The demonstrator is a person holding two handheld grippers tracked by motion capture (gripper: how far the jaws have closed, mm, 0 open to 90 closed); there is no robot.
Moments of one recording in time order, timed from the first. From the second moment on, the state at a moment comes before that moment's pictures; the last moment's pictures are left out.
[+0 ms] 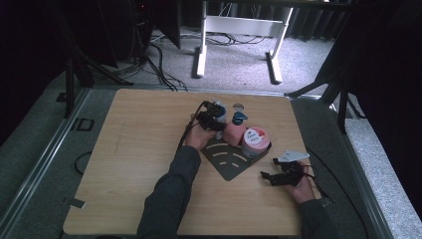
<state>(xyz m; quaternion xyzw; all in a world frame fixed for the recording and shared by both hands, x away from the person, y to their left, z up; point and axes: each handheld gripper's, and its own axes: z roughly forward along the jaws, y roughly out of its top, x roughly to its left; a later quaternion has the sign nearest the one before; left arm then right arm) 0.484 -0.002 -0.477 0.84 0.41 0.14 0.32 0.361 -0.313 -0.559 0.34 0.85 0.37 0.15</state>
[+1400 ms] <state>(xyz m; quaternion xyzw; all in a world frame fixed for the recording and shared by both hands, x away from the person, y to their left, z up) 0.475 0.006 -0.476 0.84 0.40 0.14 0.33 0.361 -0.313 -0.559 0.34 0.85 0.37 0.15</state>
